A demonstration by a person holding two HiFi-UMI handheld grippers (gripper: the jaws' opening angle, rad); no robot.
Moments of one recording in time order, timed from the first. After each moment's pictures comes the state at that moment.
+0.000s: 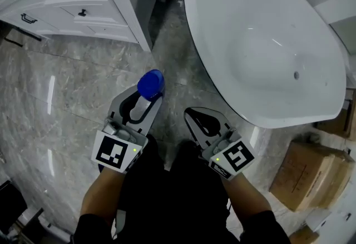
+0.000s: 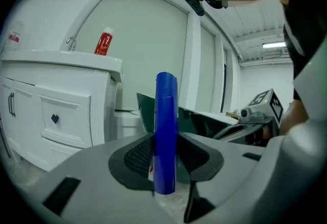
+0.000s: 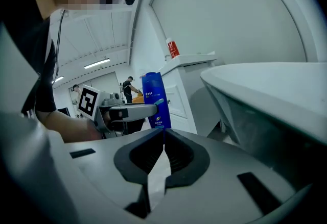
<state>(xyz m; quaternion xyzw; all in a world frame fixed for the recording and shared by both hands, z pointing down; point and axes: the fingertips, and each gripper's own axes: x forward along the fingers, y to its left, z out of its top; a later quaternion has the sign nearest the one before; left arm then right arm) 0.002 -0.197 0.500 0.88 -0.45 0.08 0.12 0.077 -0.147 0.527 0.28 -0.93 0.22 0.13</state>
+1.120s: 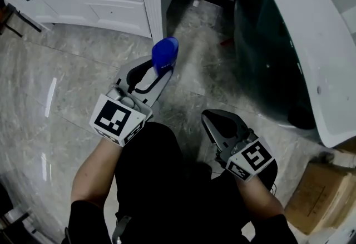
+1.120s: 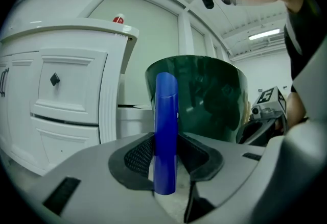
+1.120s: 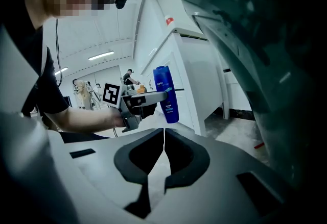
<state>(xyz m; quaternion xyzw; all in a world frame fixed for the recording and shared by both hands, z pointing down) -0.046 -0.246 0.684 0.90 -0.43 0.07 0.05 0.061 -0.145 0.725 0.26 -0.93 0.20 0.14</state>
